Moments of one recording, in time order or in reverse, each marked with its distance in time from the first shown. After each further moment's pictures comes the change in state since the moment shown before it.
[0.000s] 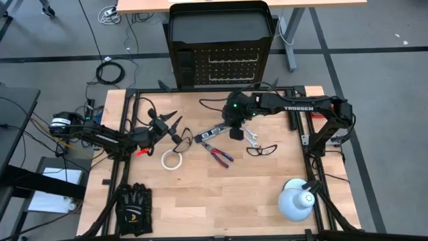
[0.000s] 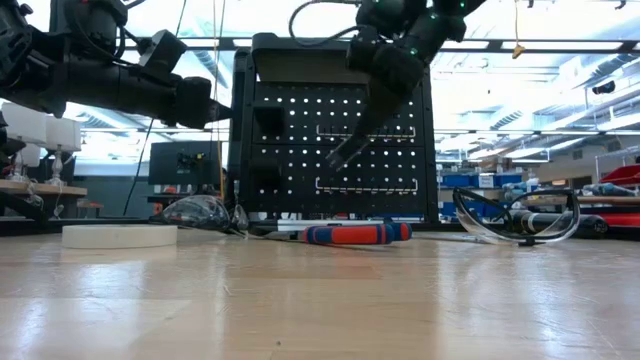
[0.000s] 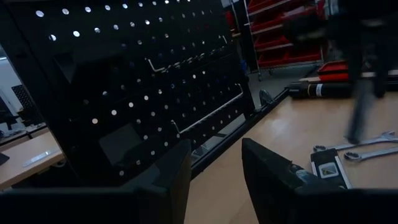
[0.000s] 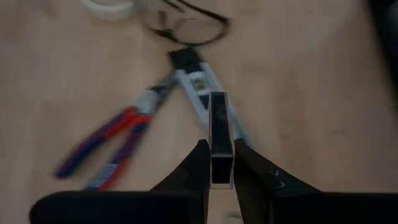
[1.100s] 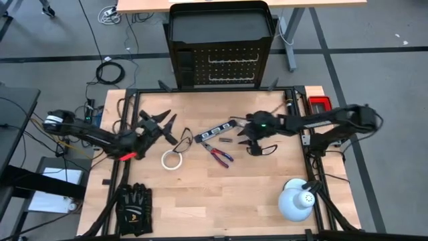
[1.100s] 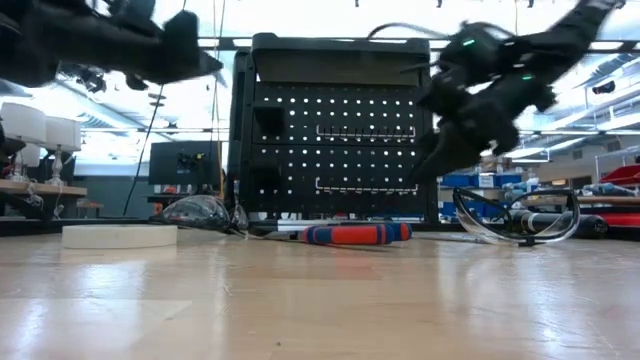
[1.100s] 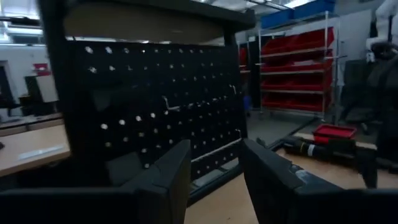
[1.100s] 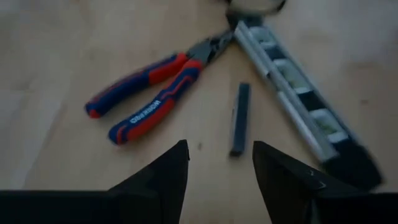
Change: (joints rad) left arm -0.169 -0.152 0.055 0.023 -0.192 -0.009; right arm 0.033 -0.261 -0.745 0.722 -0.100 -0.003
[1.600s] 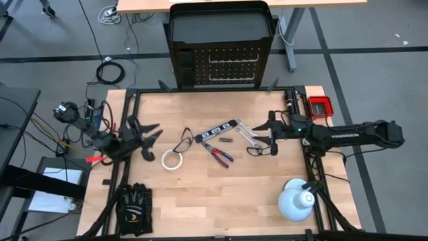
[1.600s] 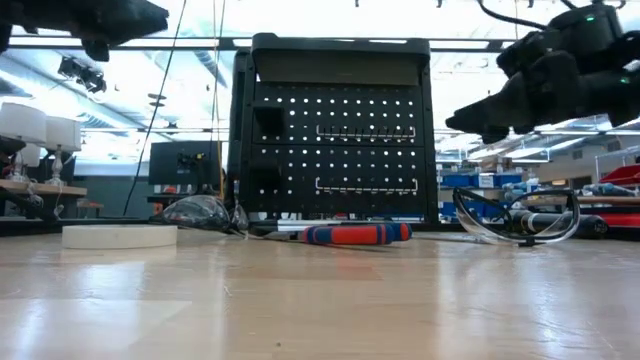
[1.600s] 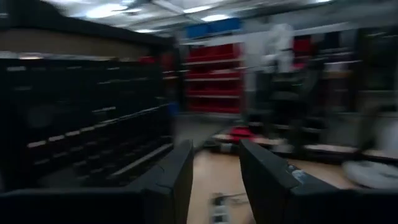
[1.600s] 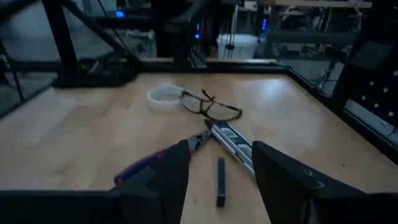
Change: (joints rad) left arm -0.434 -0.596 0.000 -0.563 -0.101 0.022; right arm -0.027 -0.562 -0.439 0.426 0.011 0.132
